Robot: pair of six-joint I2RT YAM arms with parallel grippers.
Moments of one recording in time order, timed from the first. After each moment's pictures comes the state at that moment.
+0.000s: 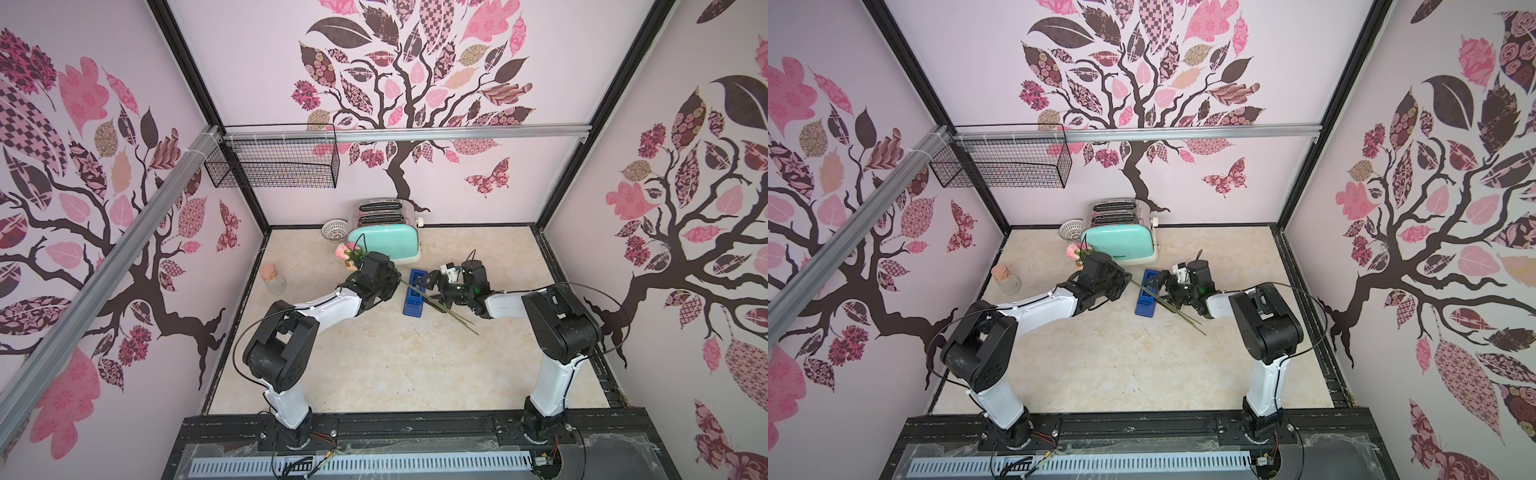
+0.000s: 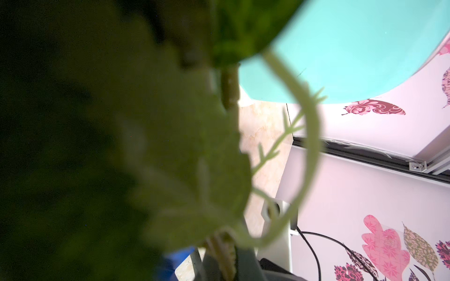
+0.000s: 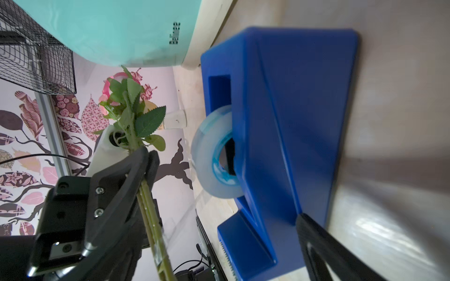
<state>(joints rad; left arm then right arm) -0.53 1.74 1.06 0.07 0.08 -1.42 0.38 1.88 0.87 0.51 -0.77 1.18</state>
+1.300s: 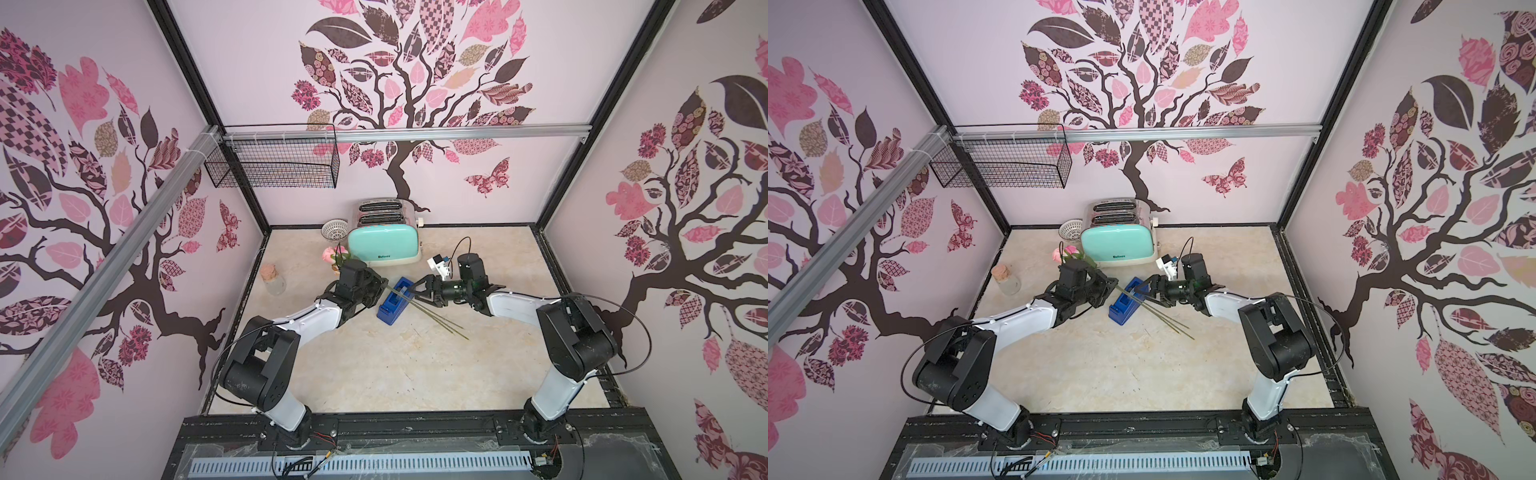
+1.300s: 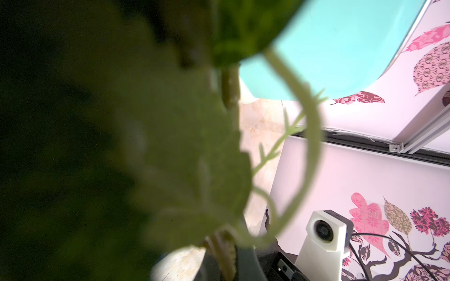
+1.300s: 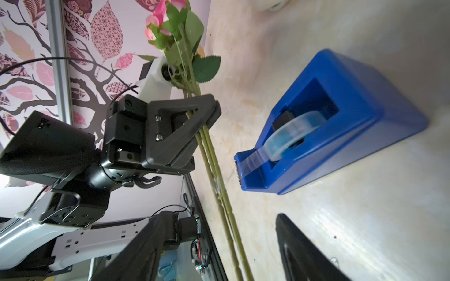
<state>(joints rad) -0.44 1.60 0.87 0.17 0.21 -1.35 0.41 1.76 0.94 0.29 -0.94 0.84</state>
